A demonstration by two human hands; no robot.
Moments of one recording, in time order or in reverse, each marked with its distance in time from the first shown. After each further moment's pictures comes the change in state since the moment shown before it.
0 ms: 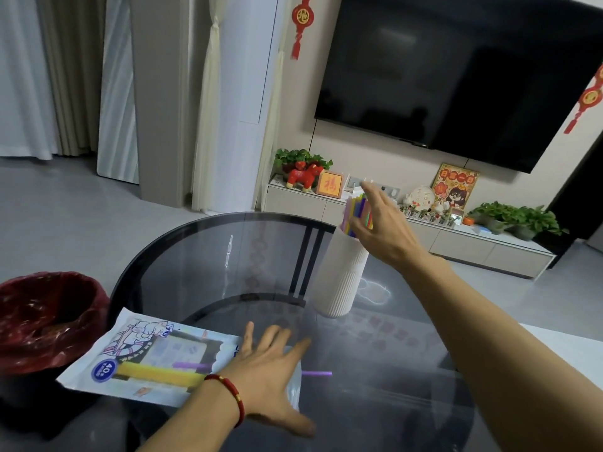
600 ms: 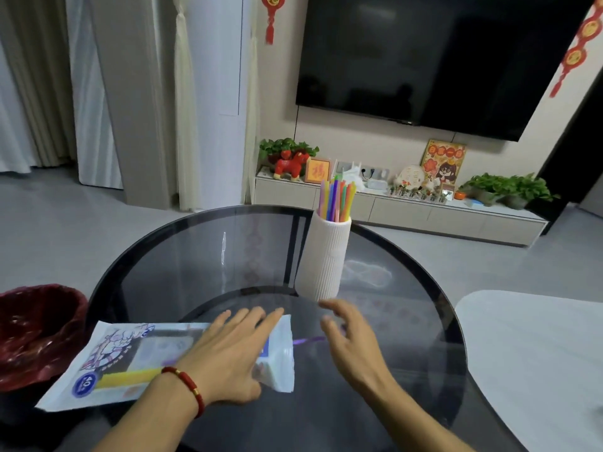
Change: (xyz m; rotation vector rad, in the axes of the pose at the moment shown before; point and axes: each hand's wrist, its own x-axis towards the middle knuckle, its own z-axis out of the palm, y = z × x) left_hand -0.010 -0.012 -0.018 0.179 0.202 0.002; right_hand -0.177 -0.016 0.083 0.507 -0.075 0.395
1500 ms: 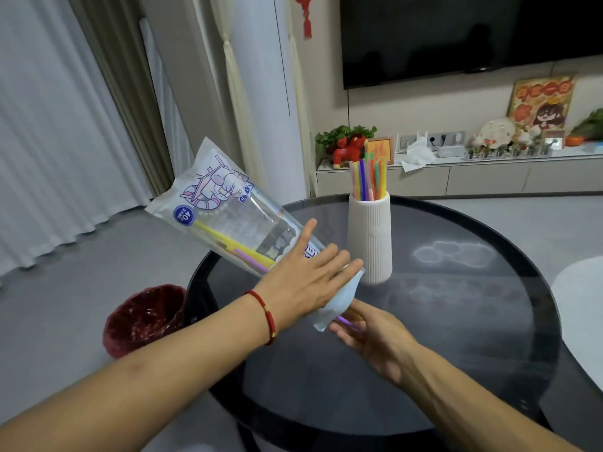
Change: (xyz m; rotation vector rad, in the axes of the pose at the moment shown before) left_hand 0.030 0.044 -0.082 0.922 0.132 0.272; right_hand -0.002 -0.007 0.029 1.173 -0.392 0.659
